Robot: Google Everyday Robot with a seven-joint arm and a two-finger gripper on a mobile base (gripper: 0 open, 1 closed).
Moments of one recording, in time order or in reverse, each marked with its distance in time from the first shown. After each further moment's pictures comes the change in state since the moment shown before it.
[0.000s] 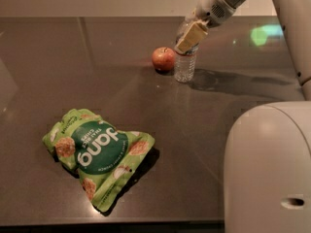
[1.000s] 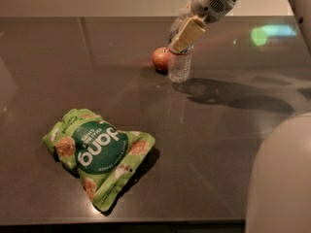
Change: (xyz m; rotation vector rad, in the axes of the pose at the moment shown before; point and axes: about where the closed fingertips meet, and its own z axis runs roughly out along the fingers) arm -0.028 0.046 -0.018 -0.013 -0.004 -0.092
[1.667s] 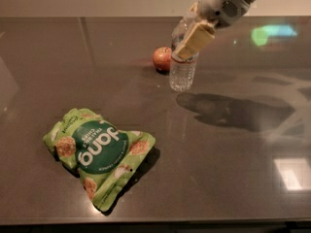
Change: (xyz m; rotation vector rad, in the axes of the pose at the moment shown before) arm -0.009 0.065 -0.026 -0.011 -0.018 -0.053
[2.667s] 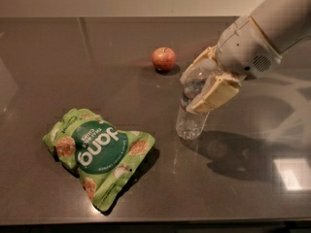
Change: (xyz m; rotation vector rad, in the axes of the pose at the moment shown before) arm 0.028 0.128 0.000 -0.094 -0.026 -0.065
